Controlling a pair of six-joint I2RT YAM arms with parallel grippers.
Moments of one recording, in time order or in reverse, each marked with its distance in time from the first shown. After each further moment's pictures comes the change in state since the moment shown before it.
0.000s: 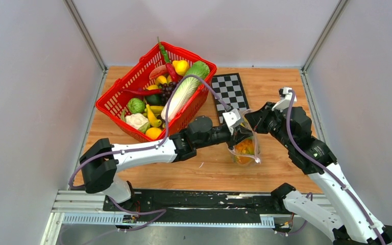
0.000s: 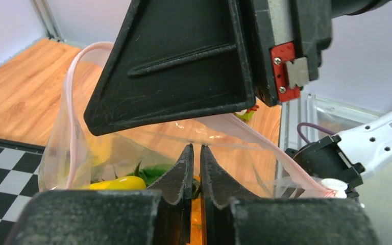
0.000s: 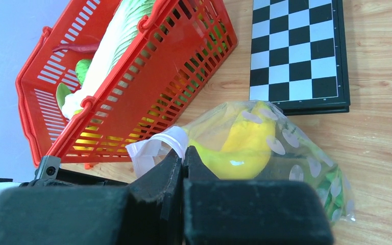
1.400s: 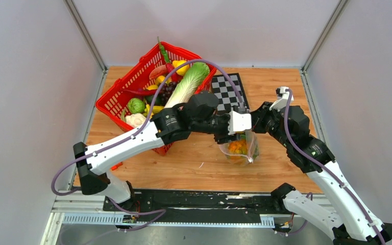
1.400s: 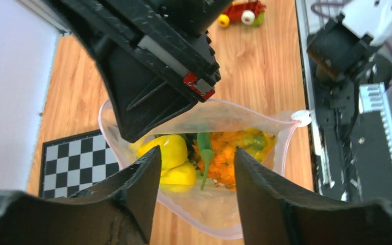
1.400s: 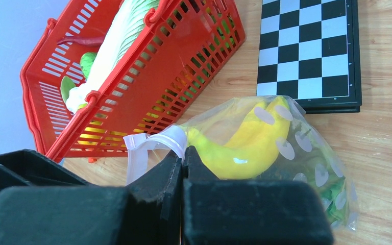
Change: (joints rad) left arm 0.000 -0.056 0.534 -1.000 0.113 0.533; right arm 0.000 0.018 0.000 0.010 -0.021 -0.001
